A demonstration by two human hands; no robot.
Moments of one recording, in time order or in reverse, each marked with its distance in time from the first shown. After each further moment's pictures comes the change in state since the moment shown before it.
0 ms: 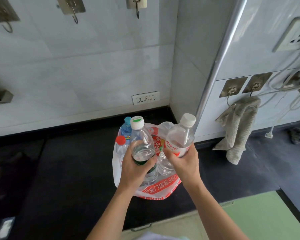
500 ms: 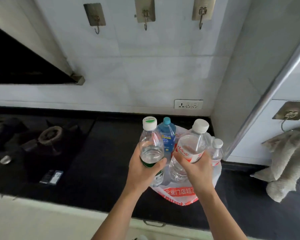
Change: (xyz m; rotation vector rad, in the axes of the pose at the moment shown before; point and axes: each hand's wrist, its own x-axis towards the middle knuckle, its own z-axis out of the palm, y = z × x) left_hand -0.051 0.026 -0.040 -0.008 0.304 0.023; right_hand -0.006 -0.016 0.032 0.039 -0.285 -0.019
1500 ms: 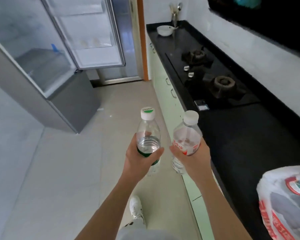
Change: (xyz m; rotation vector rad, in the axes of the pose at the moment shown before) left_hand -0.342 -0.012 -0.118 0.109 1.244 -0.302; right_hand -0.229 -0.035 0.164 -0.056 -1.226 -0.120
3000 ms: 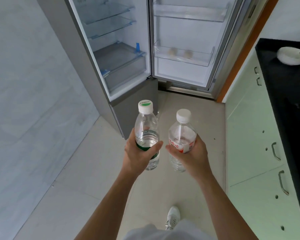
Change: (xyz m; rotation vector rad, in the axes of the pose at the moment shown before) left_hand 0.403 -0.091 -0.288 0.025 0.538 -0.061; right_hand 0.351 -0.086 0.448 0.099 -0.578 -0.113
